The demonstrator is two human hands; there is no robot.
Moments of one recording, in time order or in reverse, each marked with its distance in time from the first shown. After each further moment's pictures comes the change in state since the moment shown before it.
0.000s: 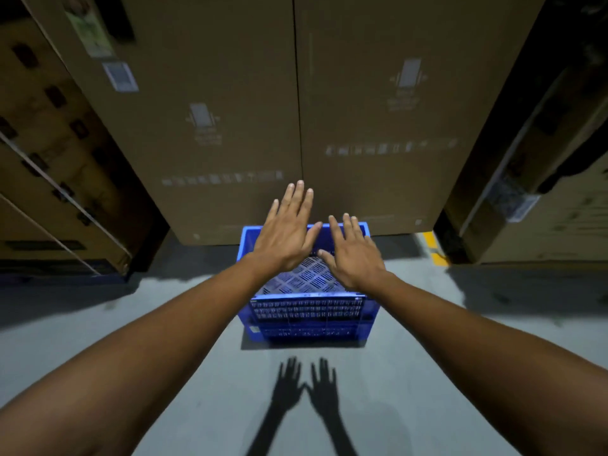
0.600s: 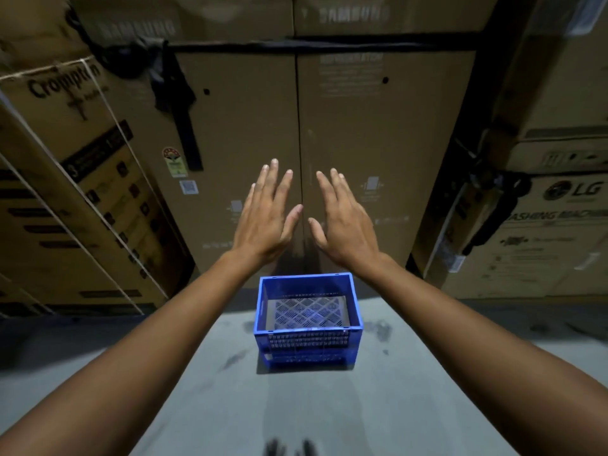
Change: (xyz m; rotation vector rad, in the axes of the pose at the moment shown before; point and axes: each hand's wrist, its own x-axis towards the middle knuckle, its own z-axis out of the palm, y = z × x) left_hand -0.039 0.081 -0.408 -0.049 0.368 0.071; right_hand -0.127 -0.164 -0.405 0.130 0.586 -0.215
